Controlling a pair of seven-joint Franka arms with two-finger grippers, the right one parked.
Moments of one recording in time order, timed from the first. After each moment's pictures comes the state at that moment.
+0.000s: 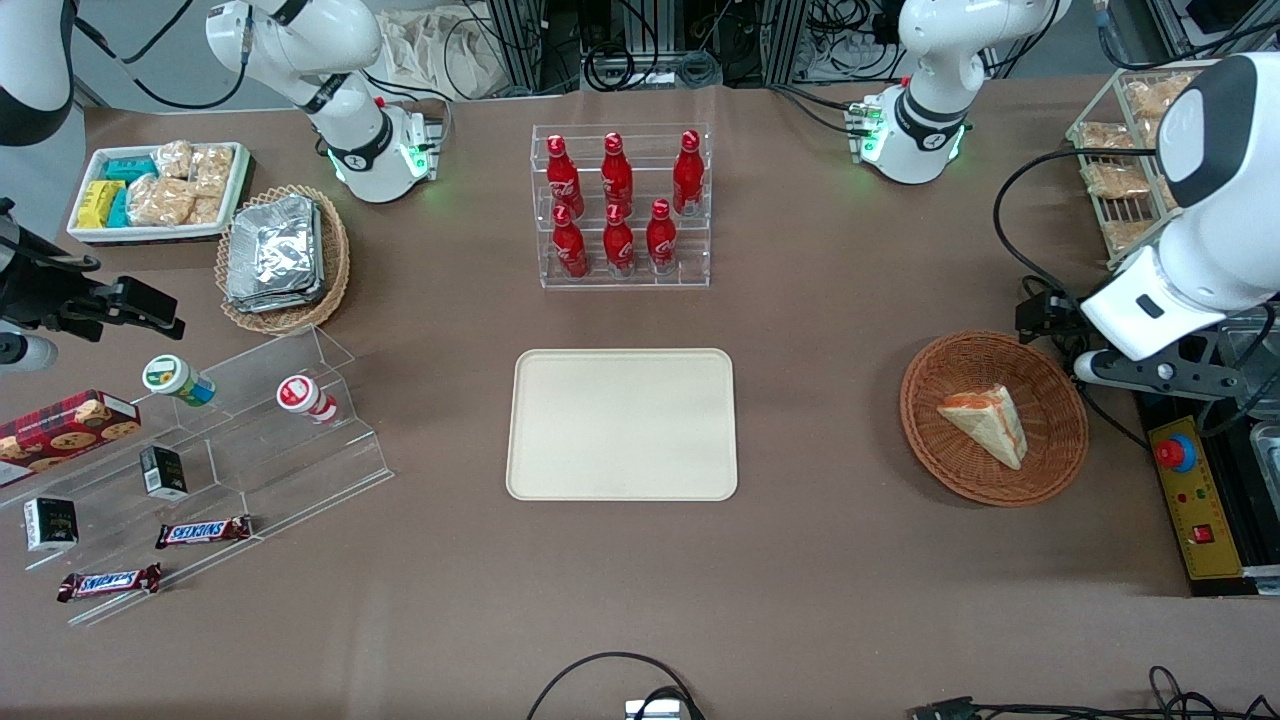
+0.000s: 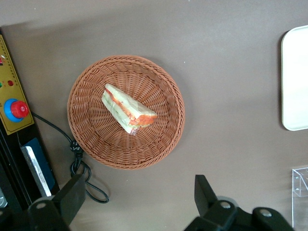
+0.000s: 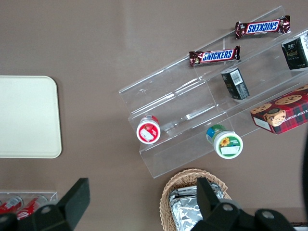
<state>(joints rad) 0.27 0.12 -0.37 -1.64 0.07 1.64 0.08</state>
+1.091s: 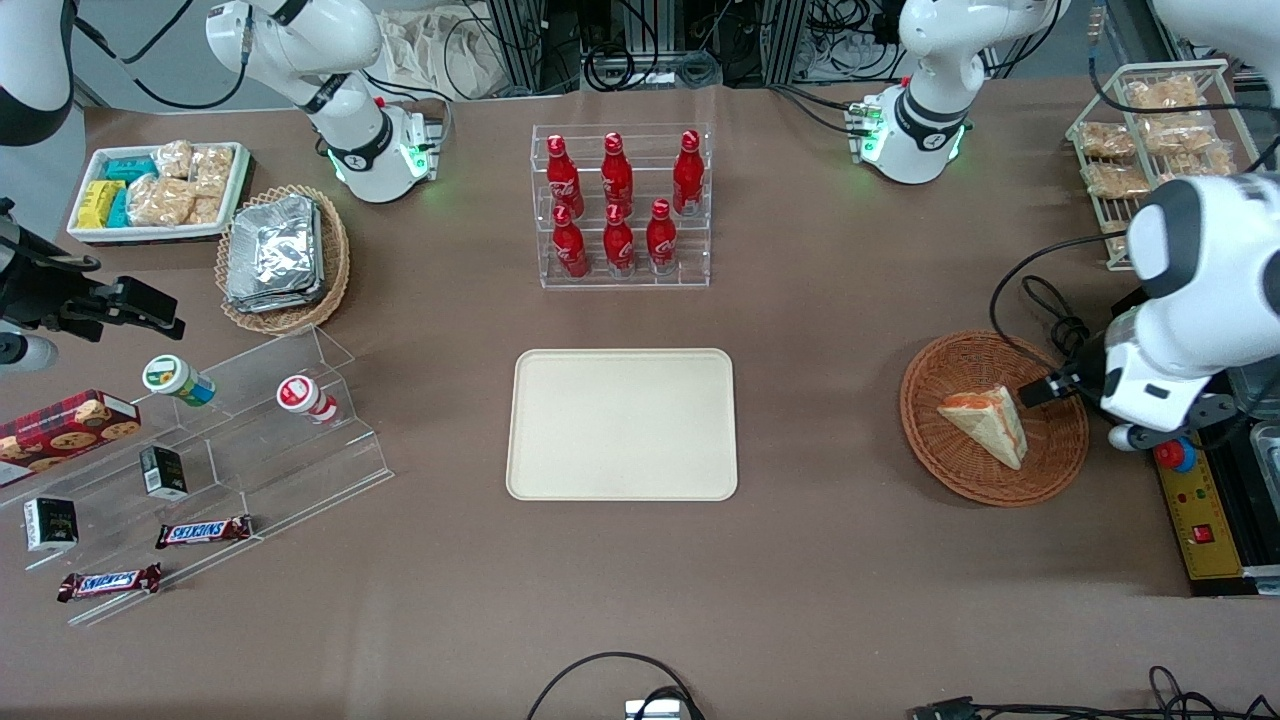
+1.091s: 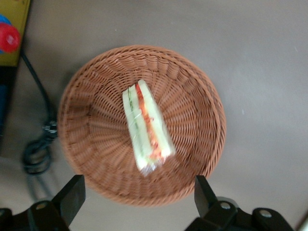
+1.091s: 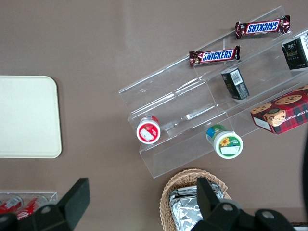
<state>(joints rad) 0.29 0.18 -0.28 -1.98 0.07 2.08 -0.47</state>
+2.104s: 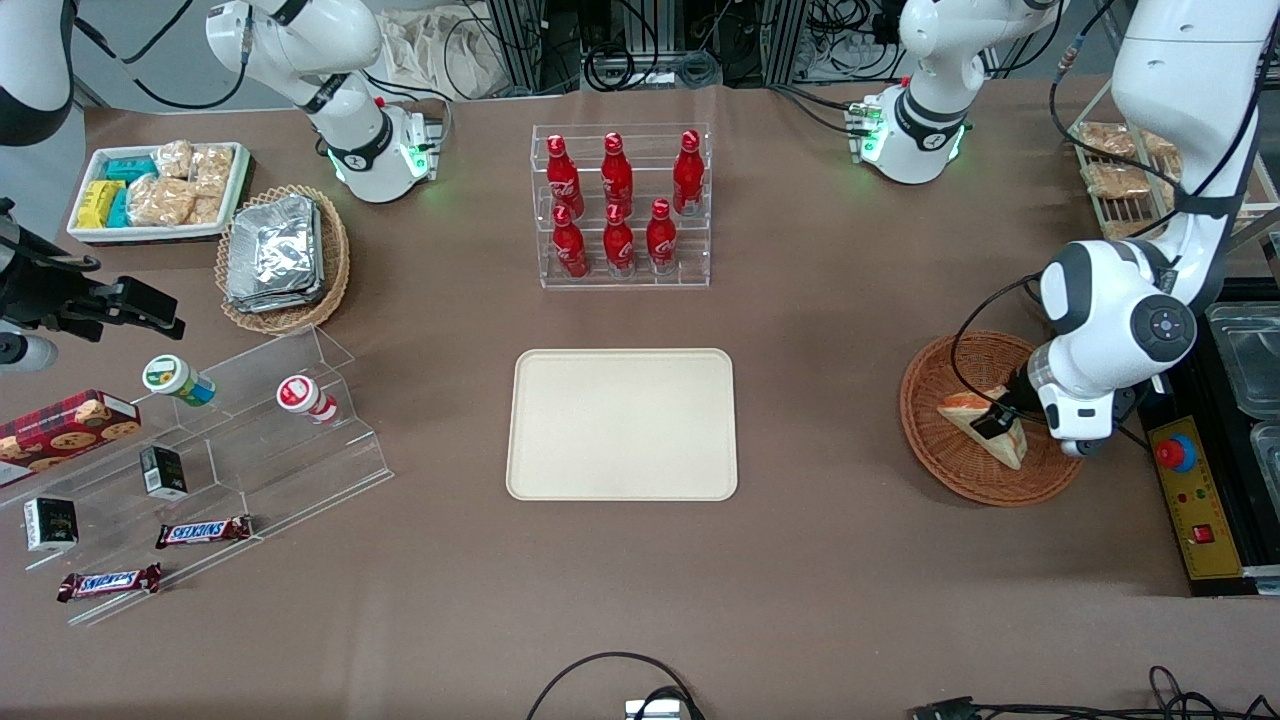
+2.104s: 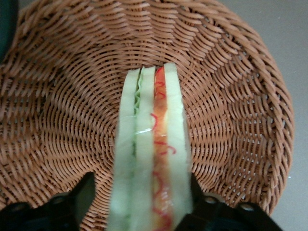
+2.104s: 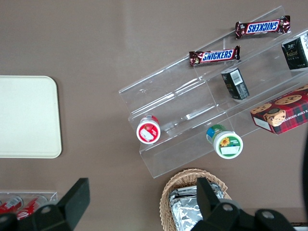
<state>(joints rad) 0.31 0.34 -0.27 -2.16 0.07 2.43 -0.79</state>
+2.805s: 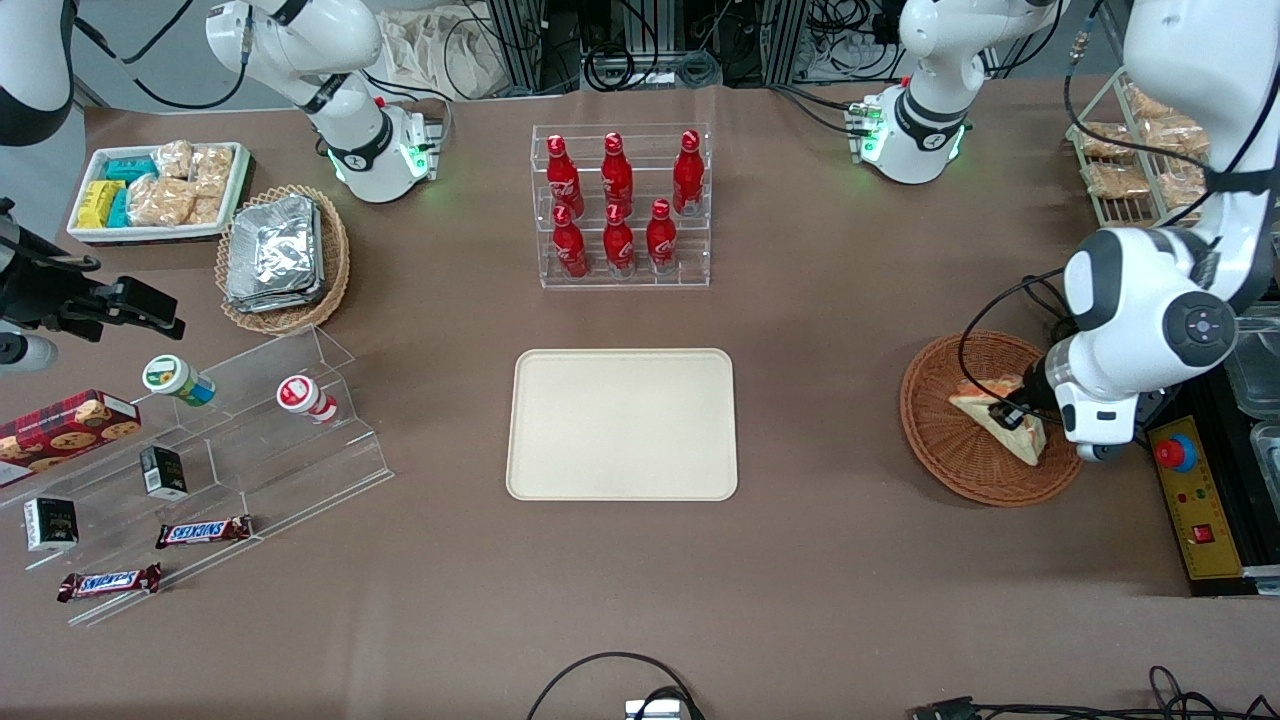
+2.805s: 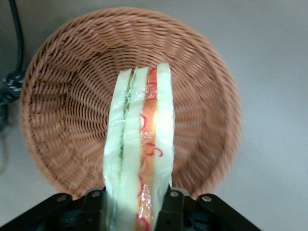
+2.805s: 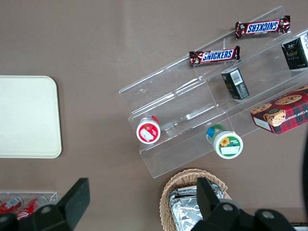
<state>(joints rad) 0.30 0.25 -0.34 -1.98 0.08 2.09 -0.74</state>
